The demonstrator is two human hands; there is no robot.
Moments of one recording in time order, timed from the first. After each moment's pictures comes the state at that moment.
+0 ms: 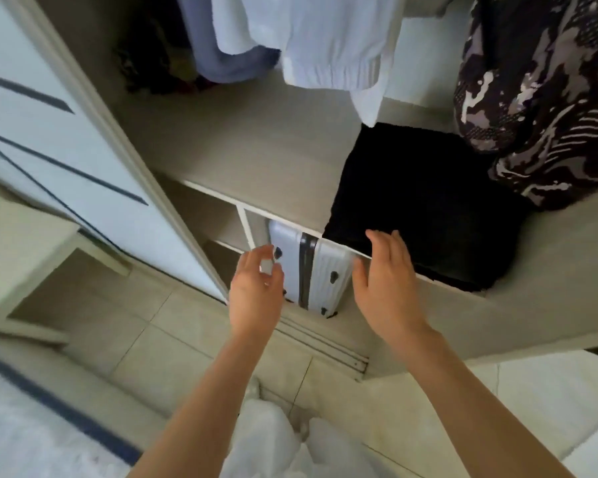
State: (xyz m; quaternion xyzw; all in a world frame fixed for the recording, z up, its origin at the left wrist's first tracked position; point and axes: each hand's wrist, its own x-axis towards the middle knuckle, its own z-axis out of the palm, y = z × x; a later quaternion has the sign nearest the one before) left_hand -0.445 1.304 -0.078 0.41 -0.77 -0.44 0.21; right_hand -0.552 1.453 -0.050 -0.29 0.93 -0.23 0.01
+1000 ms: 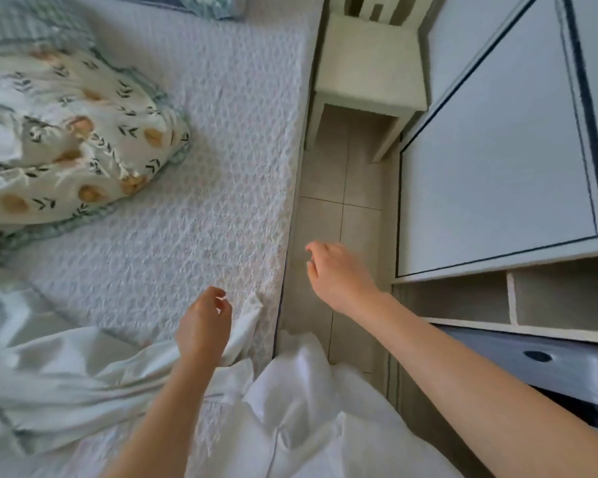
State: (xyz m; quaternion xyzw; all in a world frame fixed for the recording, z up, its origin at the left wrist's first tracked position) left_hand 0.031 1.331 -0.237 0.89 -0.33 -0.30 0.13; right_hand -0.154 1.186 -0.158 -0.85 0.46 0.08 0.24
